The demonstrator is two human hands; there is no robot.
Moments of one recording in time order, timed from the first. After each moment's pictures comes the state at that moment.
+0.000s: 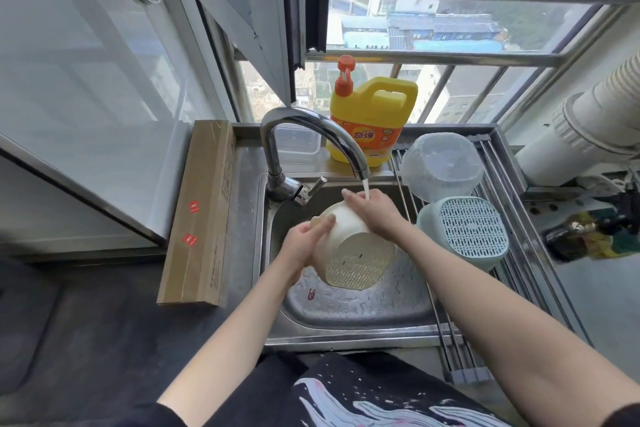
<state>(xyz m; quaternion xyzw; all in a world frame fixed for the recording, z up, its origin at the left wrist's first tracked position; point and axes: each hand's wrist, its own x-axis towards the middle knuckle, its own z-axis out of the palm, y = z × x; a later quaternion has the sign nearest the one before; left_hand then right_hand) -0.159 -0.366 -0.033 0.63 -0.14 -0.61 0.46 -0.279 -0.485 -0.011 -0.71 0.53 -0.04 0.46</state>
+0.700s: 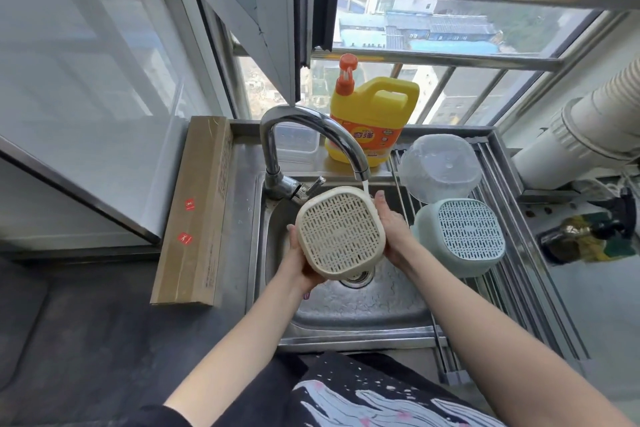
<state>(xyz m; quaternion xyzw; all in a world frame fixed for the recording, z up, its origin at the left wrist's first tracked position) -0.173 -0.358 -0.071 0.36 0.20 -0.72 0.56 -0.307 -0.473 -0.038 -0.44 0.60 -0.16 0.65</state>
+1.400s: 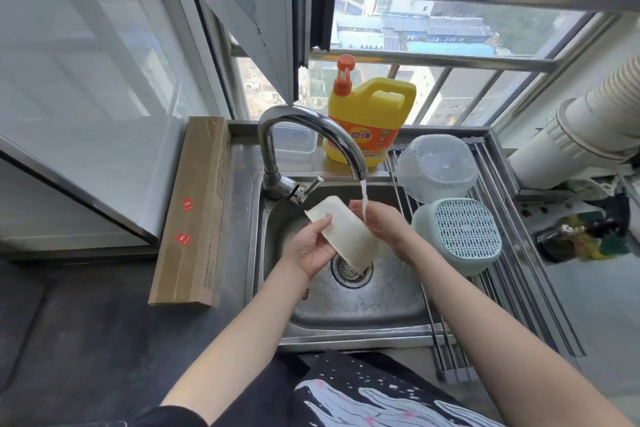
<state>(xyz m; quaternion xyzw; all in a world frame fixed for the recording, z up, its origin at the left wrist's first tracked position) -0.178 -0.388 -0.044 0.36 0.11 -0.70 0.61 -0.303 -0.475 -0.016 -0.56 0.54 -0.09 0.62</state>
